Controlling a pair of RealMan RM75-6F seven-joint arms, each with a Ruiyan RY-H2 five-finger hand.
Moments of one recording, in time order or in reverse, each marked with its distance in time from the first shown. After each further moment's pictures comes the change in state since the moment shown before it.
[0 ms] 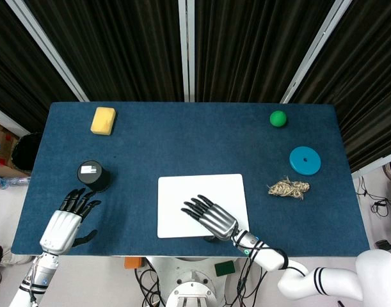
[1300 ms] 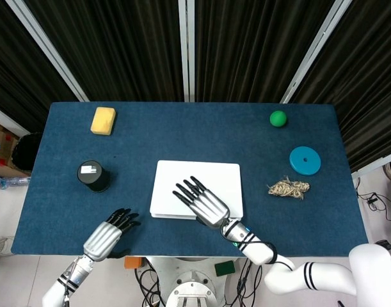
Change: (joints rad) left arm -0.116 -0.234 0.084 0.235 0.085 -0.195 -0.196; right arm 0.061 -0.038 0.100 -0.069 0.151 0.054 -0.389
